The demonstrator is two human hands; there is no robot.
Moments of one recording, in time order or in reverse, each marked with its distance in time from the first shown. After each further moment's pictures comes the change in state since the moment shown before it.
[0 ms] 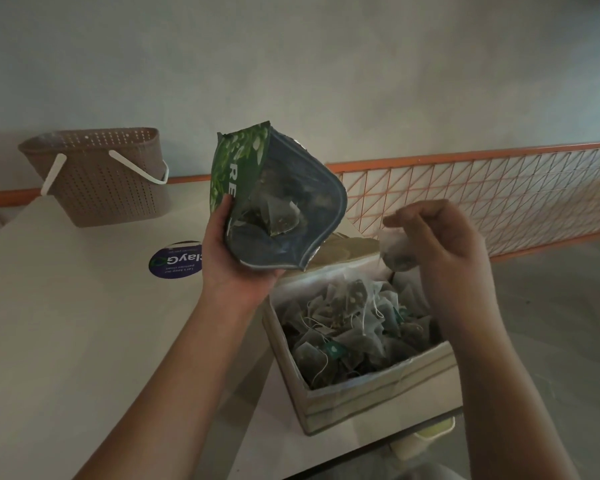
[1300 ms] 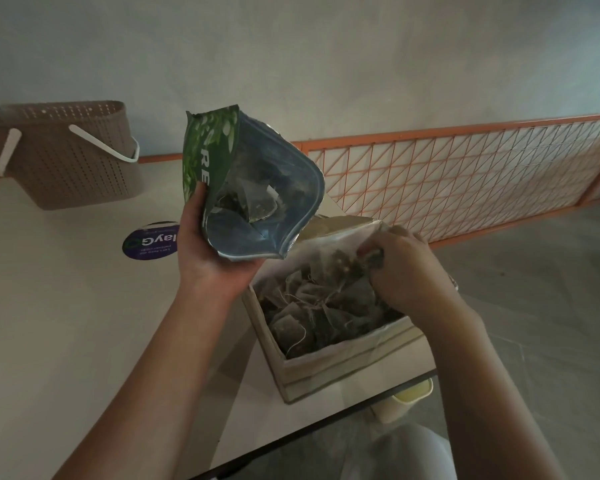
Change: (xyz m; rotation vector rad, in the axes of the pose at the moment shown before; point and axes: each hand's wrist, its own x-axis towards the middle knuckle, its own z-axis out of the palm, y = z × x) left_hand -0.011 -0.013 -0.009 -0.027 -0.006 0.015; right_hand 0.001 0.045 -0.012 -0.994 -0.337 0.130
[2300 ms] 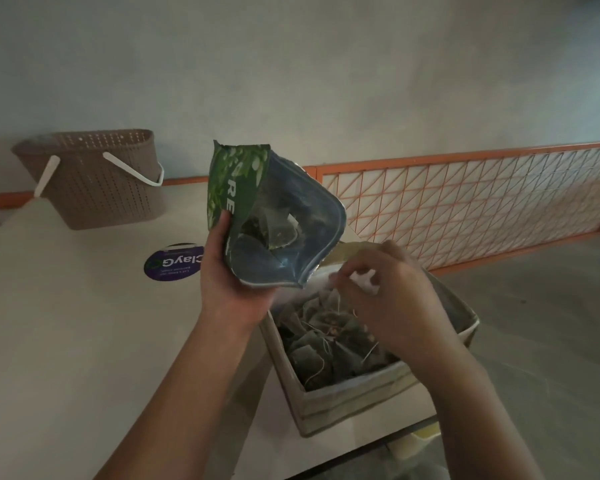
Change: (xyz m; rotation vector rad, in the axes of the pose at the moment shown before) left_hand 0.001 0.001 0.000 -0.028 0.008 0.016; right_hand -0.018 -0.041 0.005 0.232 0.214 -0.203
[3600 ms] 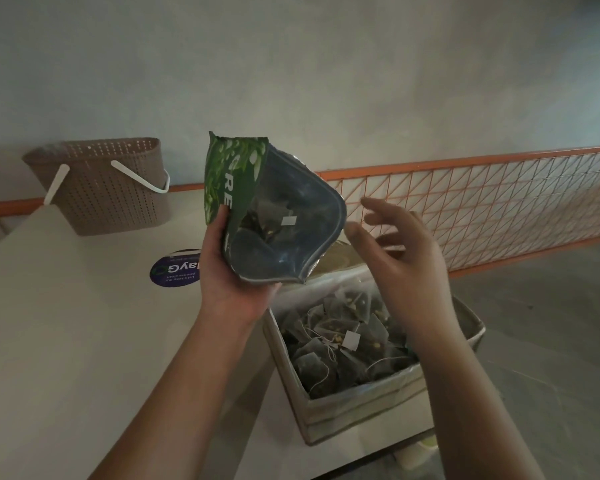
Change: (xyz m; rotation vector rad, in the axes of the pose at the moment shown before) left_hand 0.014 0.010 -0.003 0.073 -0.081 0.016; right_hand 0.022 -0.014 -0.010 0.499 0.208 0.048
